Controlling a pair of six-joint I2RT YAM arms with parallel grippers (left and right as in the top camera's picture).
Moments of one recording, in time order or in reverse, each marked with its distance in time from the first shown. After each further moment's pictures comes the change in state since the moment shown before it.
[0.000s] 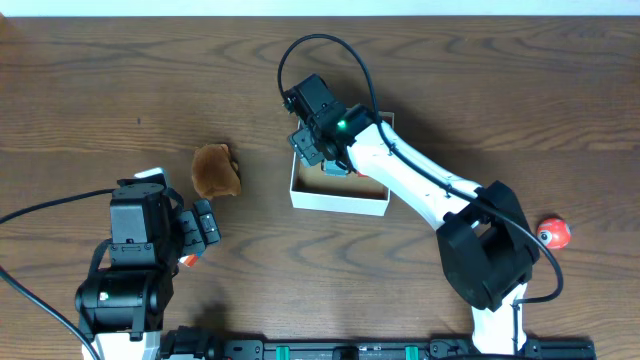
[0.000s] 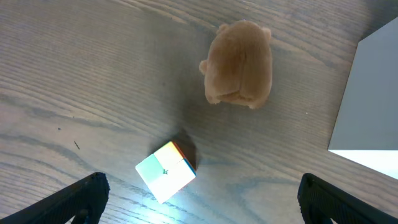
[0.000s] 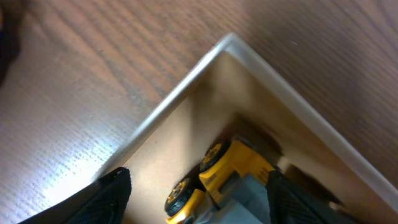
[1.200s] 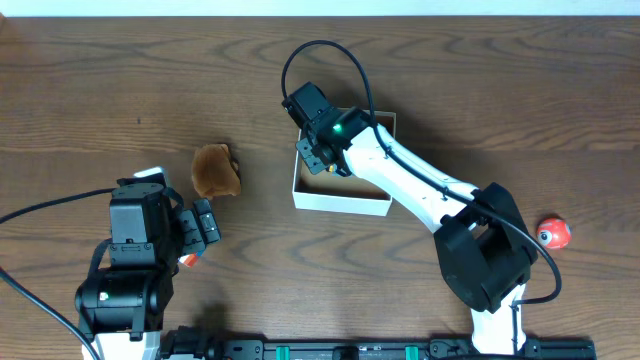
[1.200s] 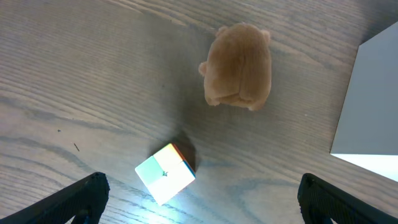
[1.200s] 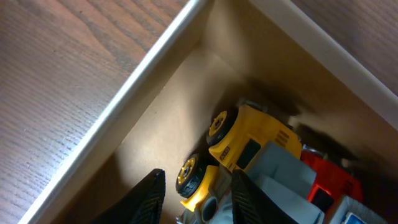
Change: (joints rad) left arm 0.000 0.000 0.000 0.006 0.000 0.000; right arm 0.024 0.004 -0.003 -0.107 0.034 0.093
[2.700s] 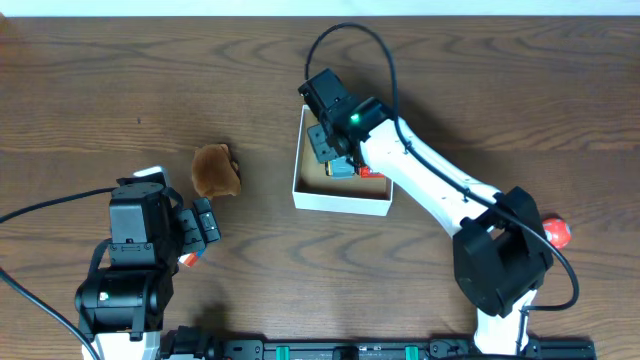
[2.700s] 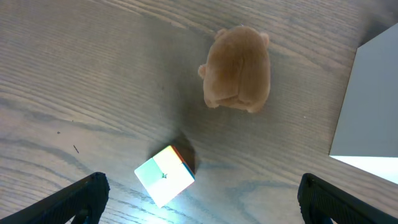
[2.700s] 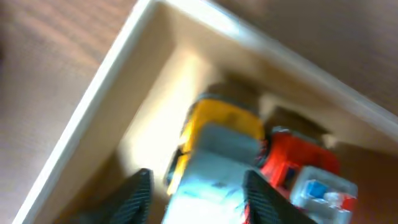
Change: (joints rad) left arm 0.000 0.000 0.000 0.008 0.000 0.000; right arm -0.035 -0.054 0.001 -0.040 -0.060 0.069
